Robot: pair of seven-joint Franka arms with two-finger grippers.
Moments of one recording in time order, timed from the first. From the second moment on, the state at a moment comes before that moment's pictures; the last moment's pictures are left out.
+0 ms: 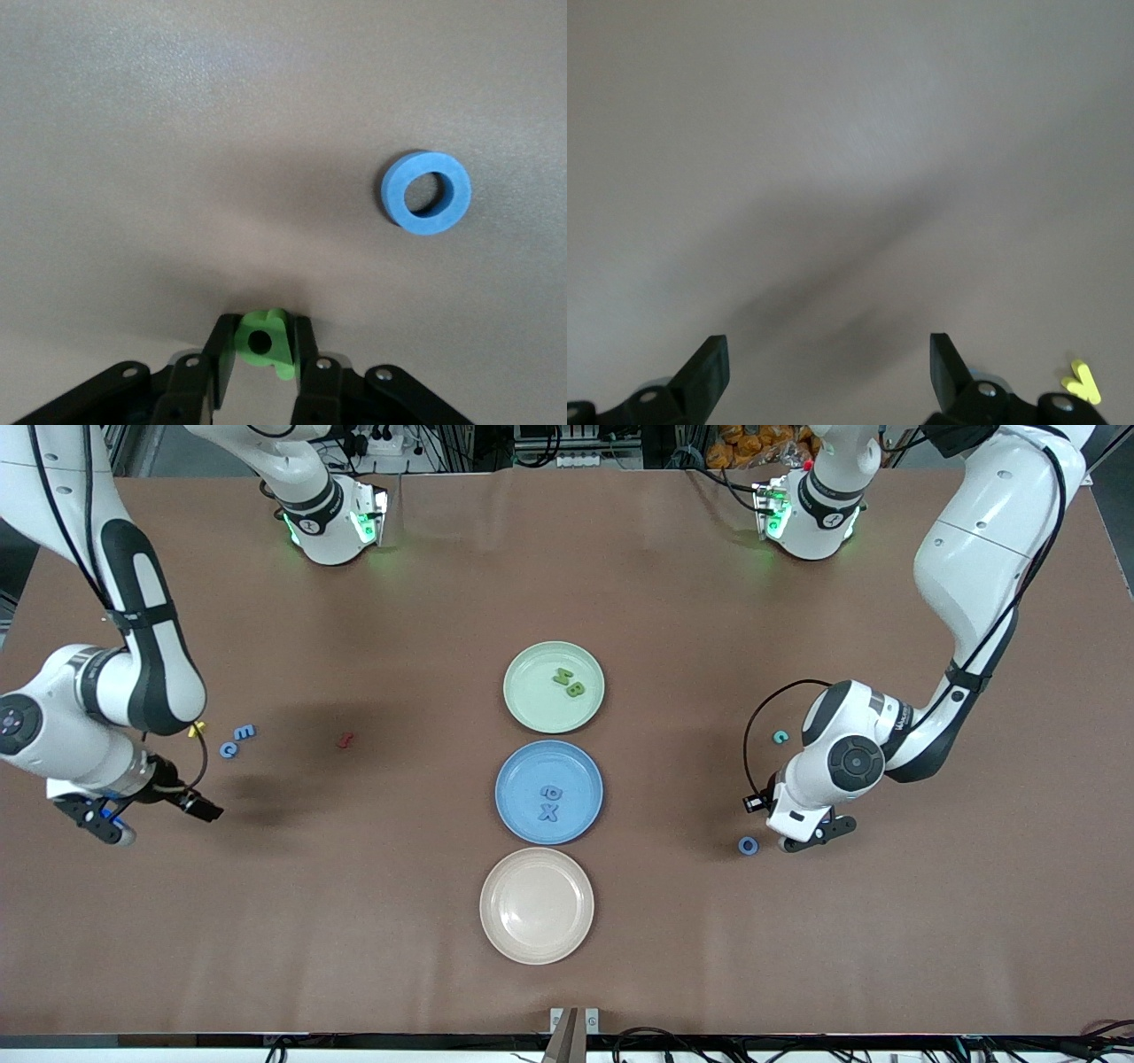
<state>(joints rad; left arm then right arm) 0.16 0.73 -0.48 -1.77 0.38 2.31 -0.82 -0.02 0.43 -0.17 -1.94 0.05 2.38 0.36</state>
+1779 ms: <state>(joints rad) -0.47 0.74 -0.54 -1.65 0.33 2.32 -1.52 -0.13 0.37 -0.14 -2.38 0.04 2.83 0.21</state>
